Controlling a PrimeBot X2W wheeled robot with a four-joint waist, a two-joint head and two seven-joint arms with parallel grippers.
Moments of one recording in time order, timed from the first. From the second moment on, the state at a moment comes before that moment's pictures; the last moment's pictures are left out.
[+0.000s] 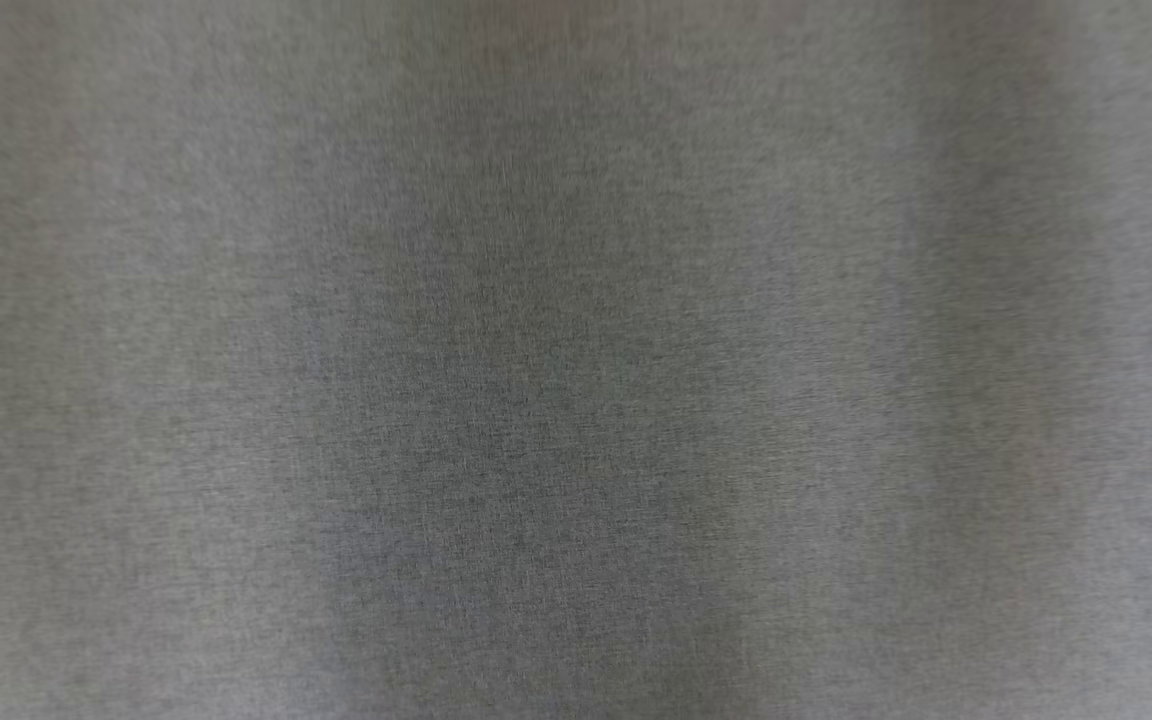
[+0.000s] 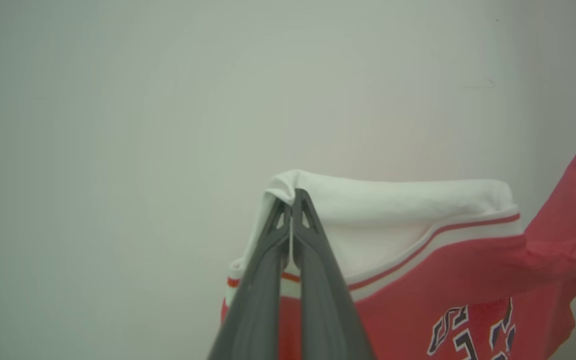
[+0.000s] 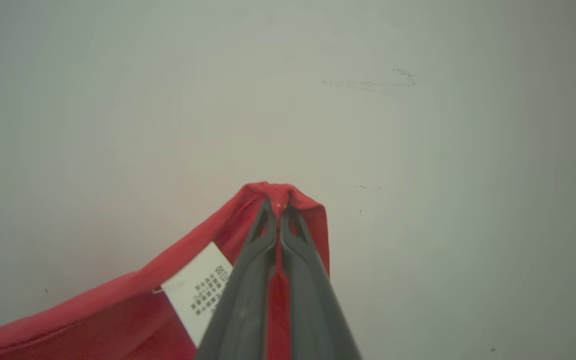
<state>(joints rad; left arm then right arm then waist) -1.85 0.47 -0.57 0.60 -0.68 -0.13 -0.05 -1.80 -0.33 0.21 0.81 0.42 0.13 -0.04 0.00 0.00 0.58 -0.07</state>
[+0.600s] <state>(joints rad) -2.08 0.45 -0.70 0.84 -0.76 -0.13 -0.16 -2.03 -0.33 0.28 1.05 0.37 0.13 -0.12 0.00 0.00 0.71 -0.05</state>
